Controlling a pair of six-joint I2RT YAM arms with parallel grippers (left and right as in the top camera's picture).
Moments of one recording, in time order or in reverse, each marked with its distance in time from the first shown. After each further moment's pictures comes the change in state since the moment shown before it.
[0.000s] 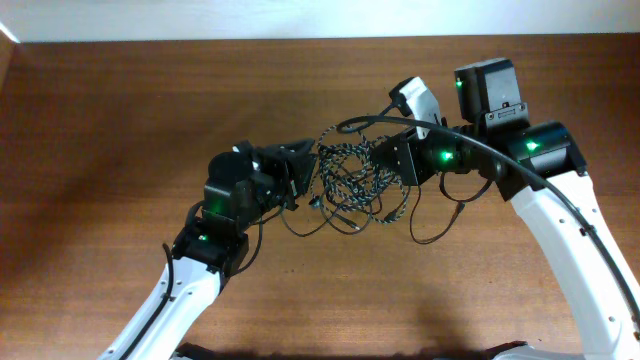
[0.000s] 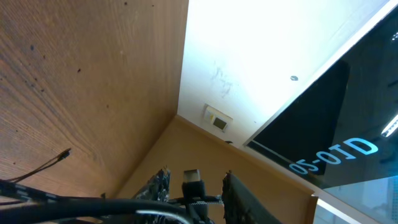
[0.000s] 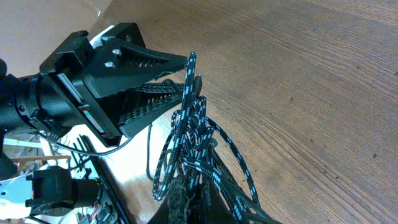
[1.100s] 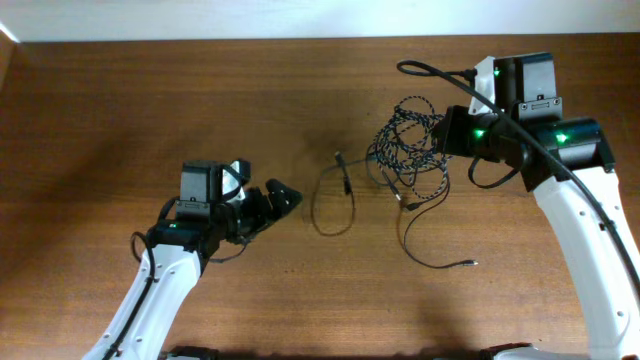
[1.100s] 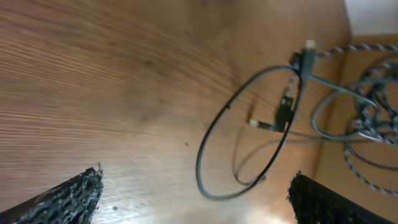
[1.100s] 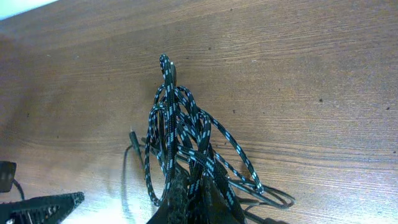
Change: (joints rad) left arm 0.243 0.060 0.000 -0.590 0.262 1.178; right arm -0.139 0.001 0.000 -0.004 0.420 0.394
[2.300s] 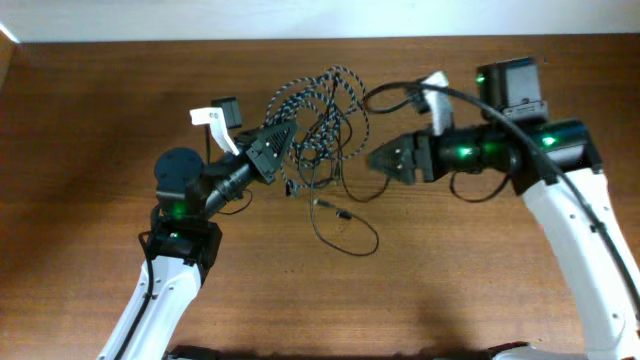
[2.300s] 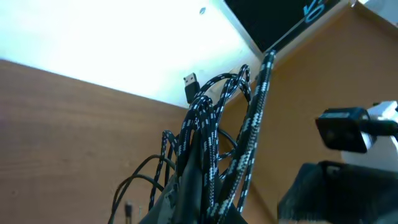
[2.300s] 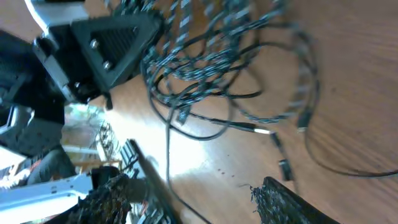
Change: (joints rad) left arm -0.042 -0.076 -0.006 0.850 0.050 -0.043; right arm 0.080 0.000 -0.006 -0.032 -0.613 -0.327
